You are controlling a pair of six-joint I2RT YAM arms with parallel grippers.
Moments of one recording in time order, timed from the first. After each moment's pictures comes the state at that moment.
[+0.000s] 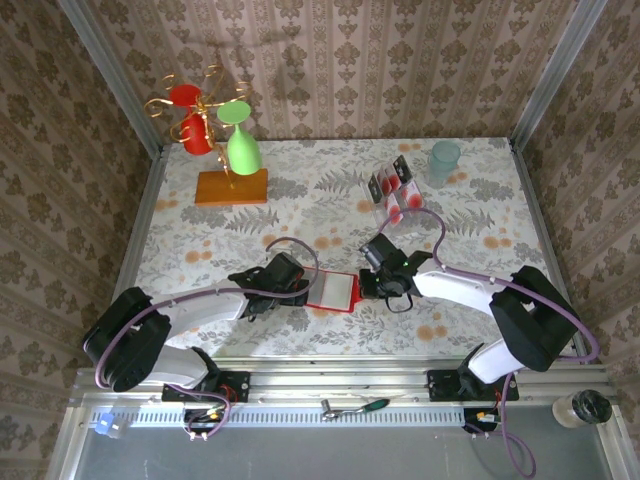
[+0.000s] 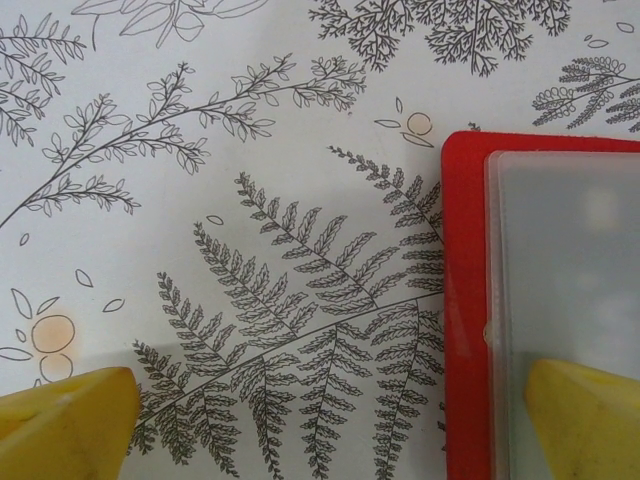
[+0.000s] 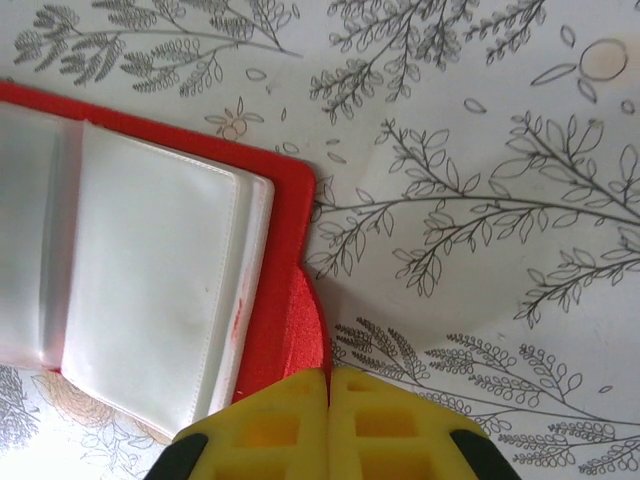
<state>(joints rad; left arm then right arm) -0.85 1.36 0.59 -0.30 -0.30 -0.57 0.68 1.50 0.79 -0.41 -0.05 0.69</state>
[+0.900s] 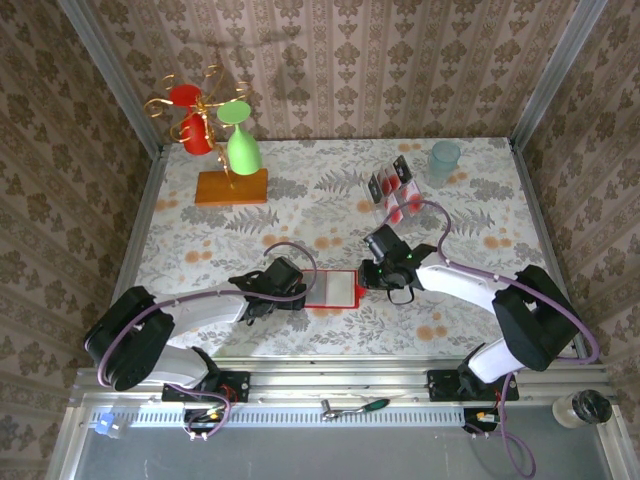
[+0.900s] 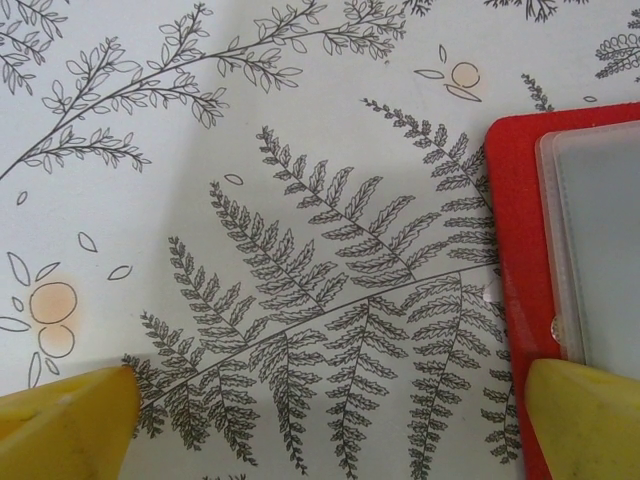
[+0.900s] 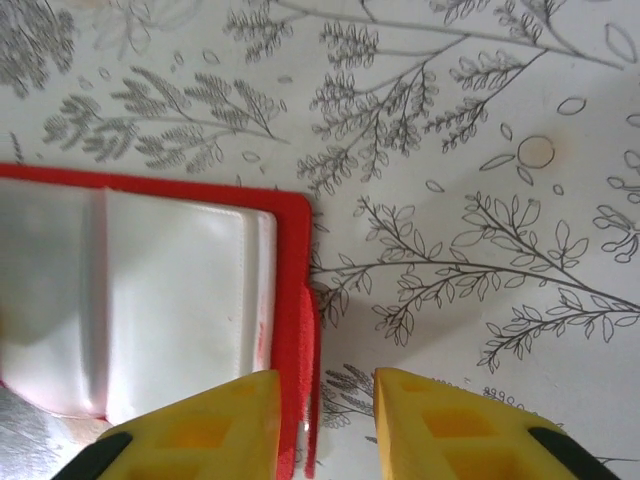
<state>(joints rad) -0.85 1.36 0.55 -0.28 -0.31 -0.59 0.63 1.49 0.83 -0.42 -0.05 0.67</state>
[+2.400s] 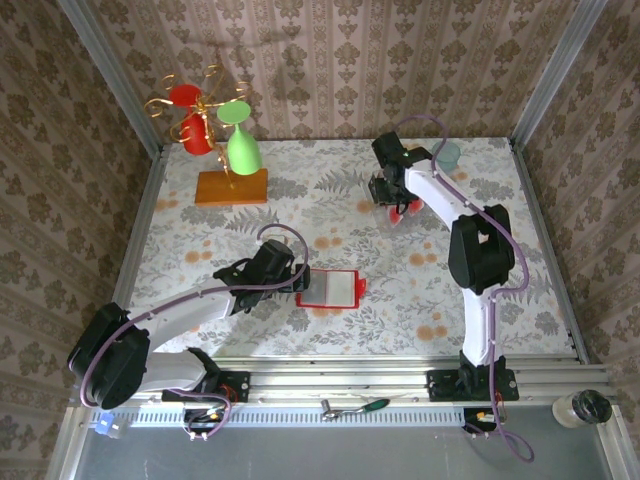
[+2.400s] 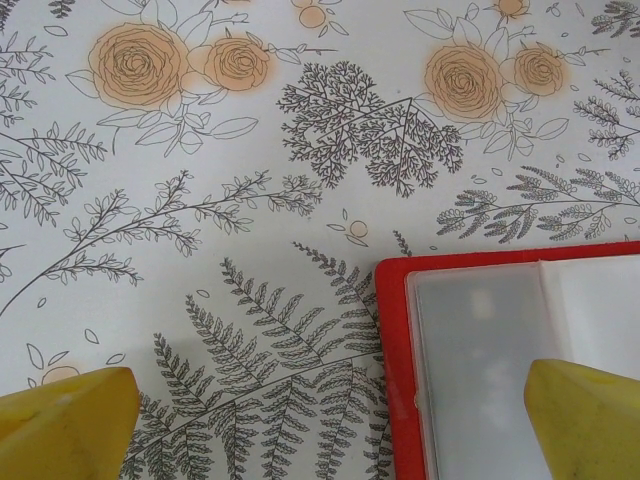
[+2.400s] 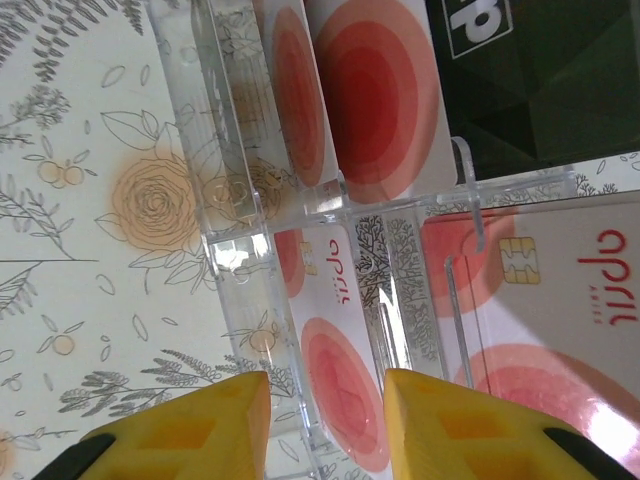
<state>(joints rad) -0.79 1.25 0.63 -0.30 -0.23 -0.59 0.32 2.09 1.81 -0.95 0.22 0.28</state>
